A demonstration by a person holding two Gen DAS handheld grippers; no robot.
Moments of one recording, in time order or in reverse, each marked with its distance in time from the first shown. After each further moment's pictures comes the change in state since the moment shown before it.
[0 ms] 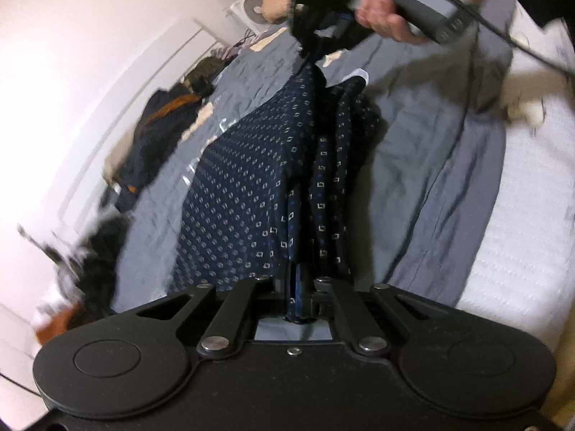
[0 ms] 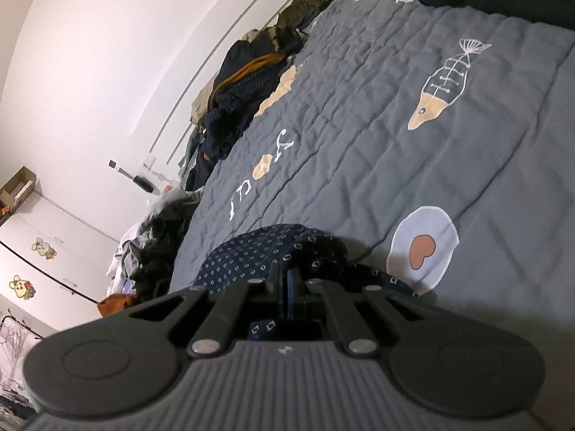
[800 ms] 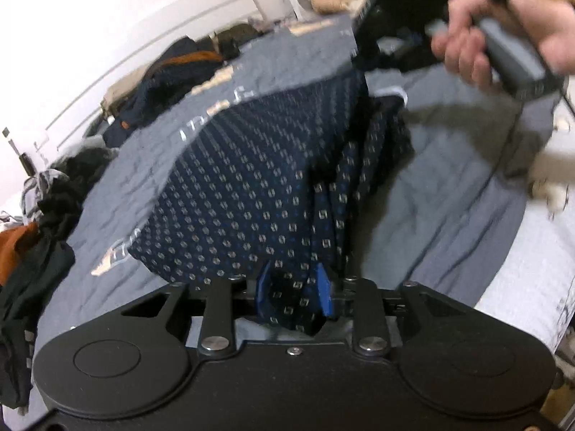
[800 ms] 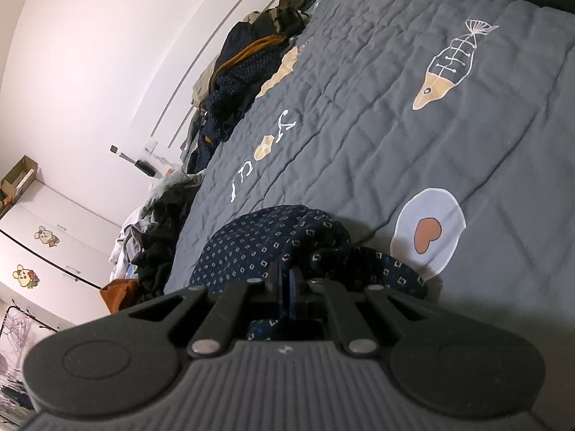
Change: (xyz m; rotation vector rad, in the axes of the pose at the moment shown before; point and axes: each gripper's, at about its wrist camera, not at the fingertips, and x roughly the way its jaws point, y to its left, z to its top) left arm 0.027 0.013 0.000 -0.249 0.074 -0.072; right arm 0.006 -0.001 -0.001 0.001 0.052 0.008
